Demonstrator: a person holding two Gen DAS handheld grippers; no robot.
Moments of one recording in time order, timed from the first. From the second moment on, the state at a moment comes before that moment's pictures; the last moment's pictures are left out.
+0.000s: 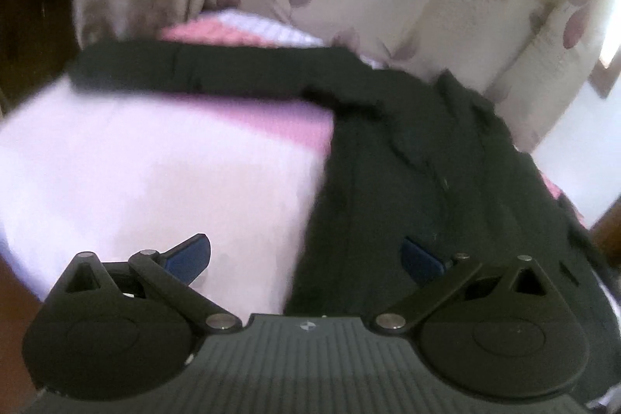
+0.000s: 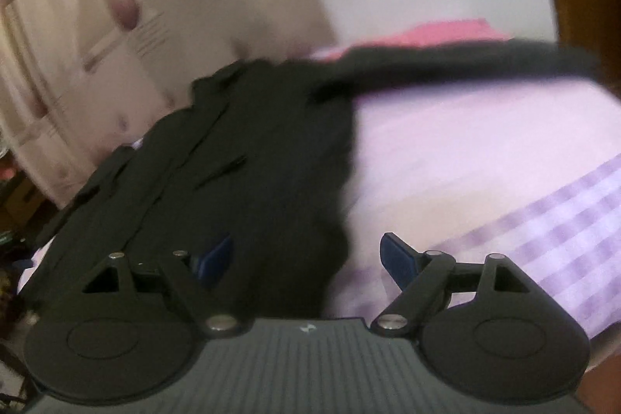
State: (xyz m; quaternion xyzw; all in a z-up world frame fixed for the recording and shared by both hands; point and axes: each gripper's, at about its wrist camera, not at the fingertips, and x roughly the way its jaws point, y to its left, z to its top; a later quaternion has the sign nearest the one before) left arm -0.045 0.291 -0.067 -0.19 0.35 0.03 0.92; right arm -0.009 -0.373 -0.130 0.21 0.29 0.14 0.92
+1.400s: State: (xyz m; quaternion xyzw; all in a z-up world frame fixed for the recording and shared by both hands) left arm 0.067 0.157 -0.020 -0.12 0.18 -0.01 0.98; right arm 0.049 -0.569 -0.137 0.57 0.15 -0.03 0.81
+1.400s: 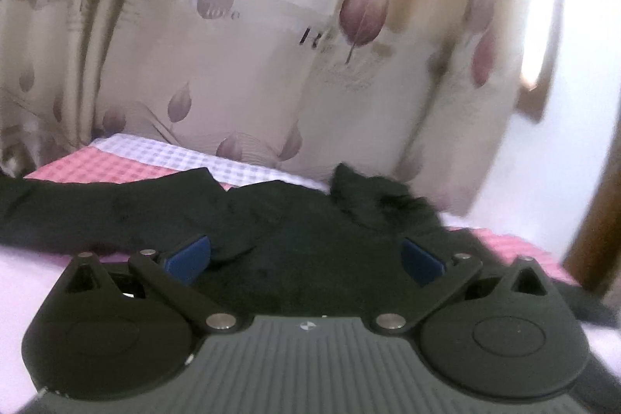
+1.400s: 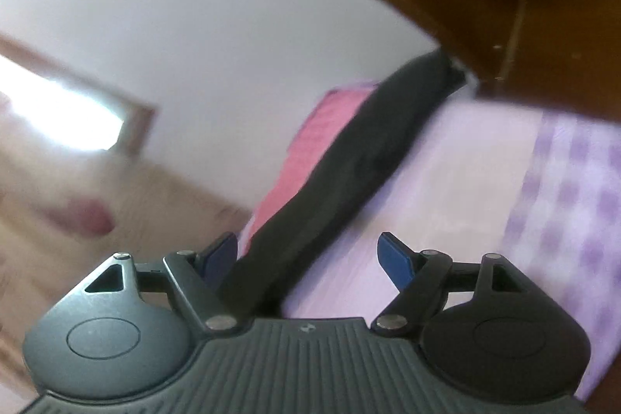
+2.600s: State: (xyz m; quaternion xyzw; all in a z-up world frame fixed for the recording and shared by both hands) left arm 0.109 0.193 -0.099 -0.28 0.19 0.00 0.94; right arm 0.255 -0.463 0.011 0.53 0.03 0.07 0.85
